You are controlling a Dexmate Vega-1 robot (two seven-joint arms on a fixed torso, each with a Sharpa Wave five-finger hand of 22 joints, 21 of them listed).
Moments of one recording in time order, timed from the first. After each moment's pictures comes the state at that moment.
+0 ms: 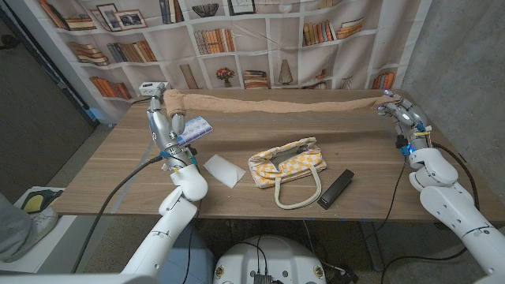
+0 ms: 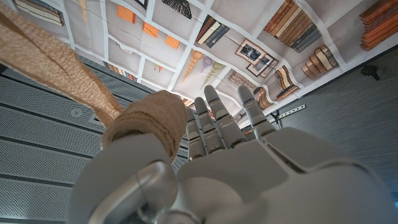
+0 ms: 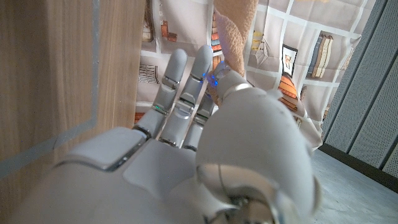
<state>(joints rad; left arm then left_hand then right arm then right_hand) 1.08 0.20 0.13 -1.46 0.58 -0.43 1.12 0.59 0.14 0.64 0.13 0.29 0.26 -0.08 0.42 0.26 0.31 -0.09 0.49 0.48 0.54 -0.11 0.20 0.45 0.05 0.17 0.86 0.18 -1.18 -0.63 0.01 -1.60 0.80 0.32 -0.11 1.34 0.13 0.33 -0.15 0.18 0.87 -0.12 0.24 0.32 0.76 -0.11 0.61 0.54 0.95 -0.14 0.38 1.02 0.51 -0.05 1.36 0.19</state>
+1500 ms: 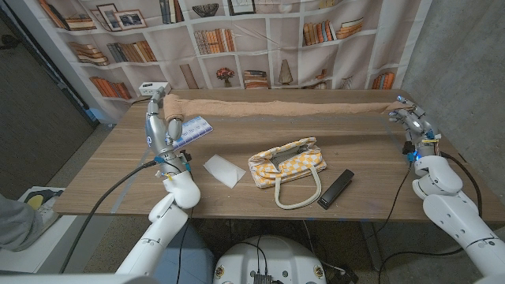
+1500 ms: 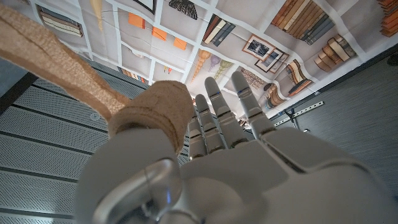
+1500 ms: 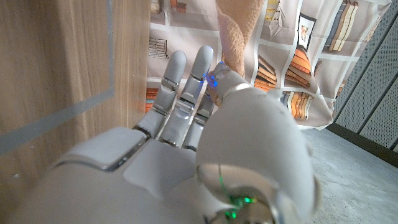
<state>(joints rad) 1.12 0.23 0.09 -1.47 0.64 -0.48 1.12 0.72 0.20 0.69 0.05 0.21 0.31 -0.02 0.41 0.26 0.35 -0.05 0.53 0.48 0.59 -0.09 0.28 0.50 0.31 0.11 0.94 0.19 -1.25 -0.60 0.06 -1.64 0.79 0.33 -0.22 1.34 0.13 0.35 -0.15 0.18 0.87 -0.12 0.23 0.33 0.76 -0.11 0.59 0.55 0.96 -0.14 0.36 1.04 0.49 -0.05 1.40 0.19</state>
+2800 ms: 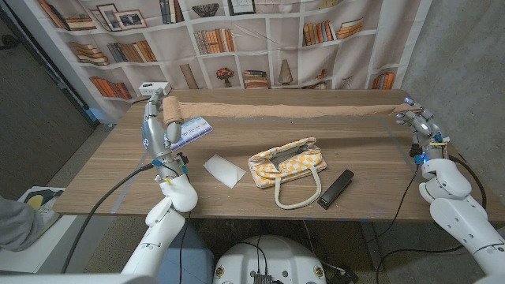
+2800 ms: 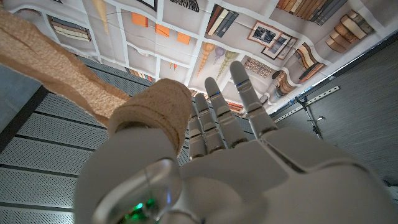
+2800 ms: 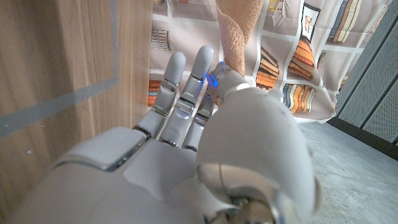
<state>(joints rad) 1.14 0.16 -0.01 -1.45 0.80 -0.53 1.12 0.71 0.18 0.69 0.07 0.20 0.32 -0.01 0.41 0.27 0.35 -0.05 0.54 0.48 0.59 -0.09 0.26 0.48 0.40 0.16 0.96 0.18 -1.28 -0.60 0.10 -1.65 0.80 0.32 -0.21 1.34 0.12 0.35 -0.15 0.18 0.88 -0.12 0.22 0.33 0.76 -0.11 0.58 0.55 0.96 -0.14 0.35 1.06 0.47 -0.05 1.42 0.19</state>
